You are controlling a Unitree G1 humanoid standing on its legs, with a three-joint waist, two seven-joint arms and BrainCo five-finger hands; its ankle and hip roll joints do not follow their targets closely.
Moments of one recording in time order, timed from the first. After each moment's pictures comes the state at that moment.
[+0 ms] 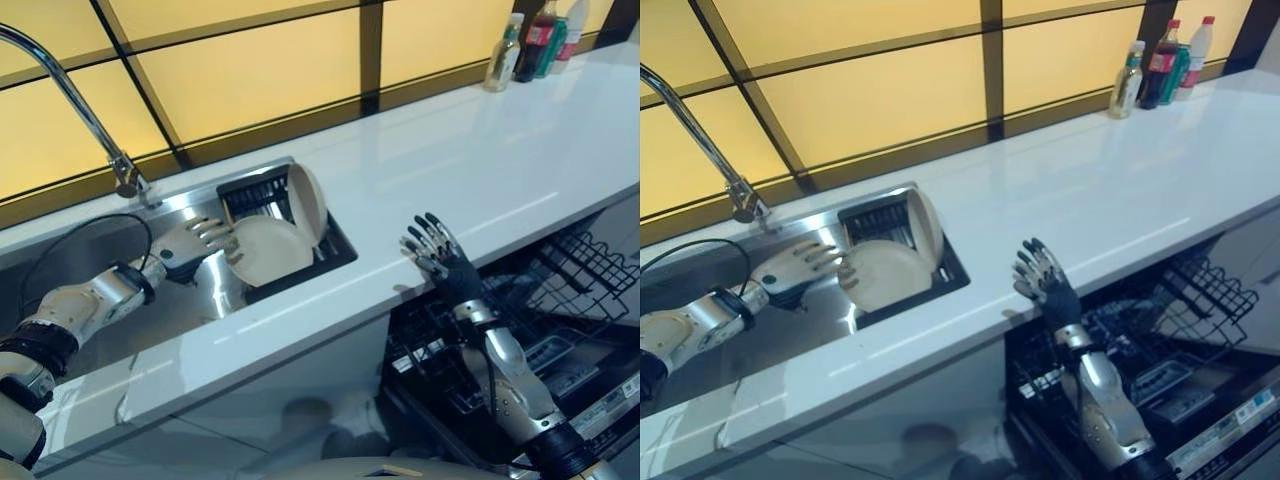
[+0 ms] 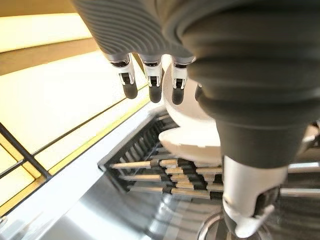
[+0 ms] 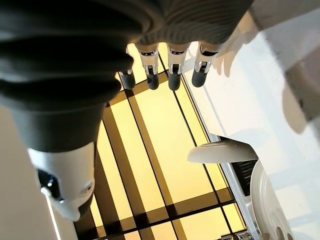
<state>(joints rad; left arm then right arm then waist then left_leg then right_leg) -0.50 1.08 -0.64 0.56 0.99 -0.42 0.46 0.02 -0.49 0.32 -0.07 0.75 -0.29 0.00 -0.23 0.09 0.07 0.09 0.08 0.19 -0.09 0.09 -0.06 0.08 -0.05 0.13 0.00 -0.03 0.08</state>
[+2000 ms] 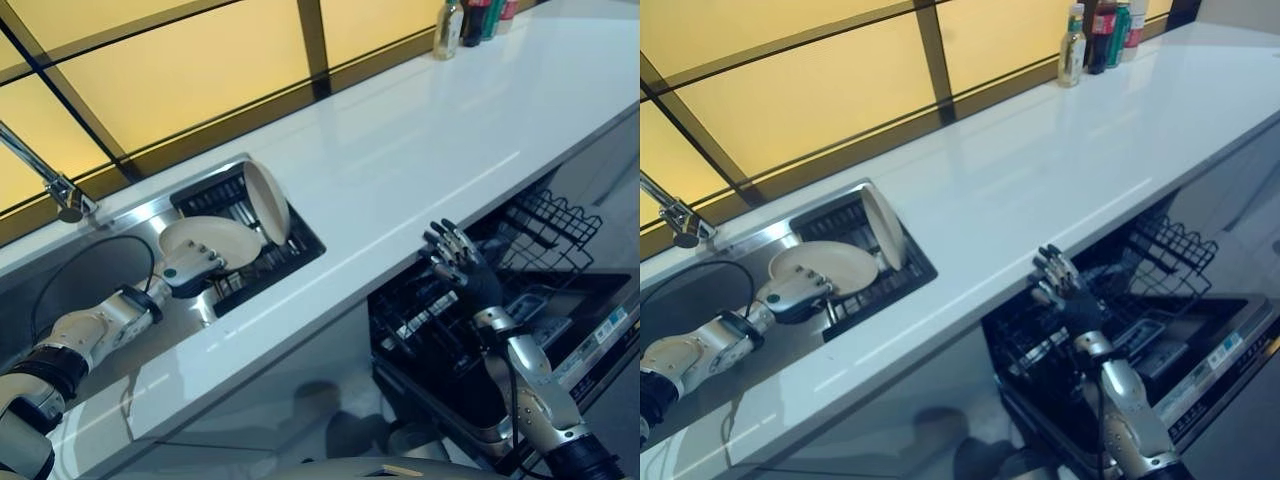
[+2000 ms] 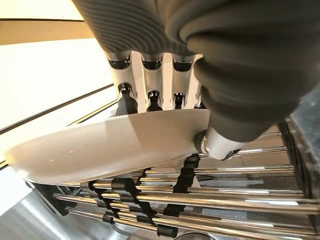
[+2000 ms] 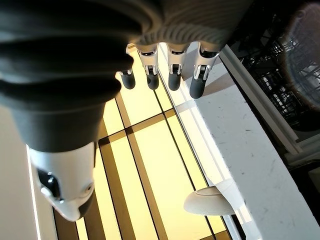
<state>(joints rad) -0.40 1.03 -0.63 0.56 0.95 -0.38 0.49 0.09 -0.54 0.23 -0.10 0.76 -0.25 0.06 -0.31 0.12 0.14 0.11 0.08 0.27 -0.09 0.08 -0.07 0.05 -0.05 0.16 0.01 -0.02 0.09</state>
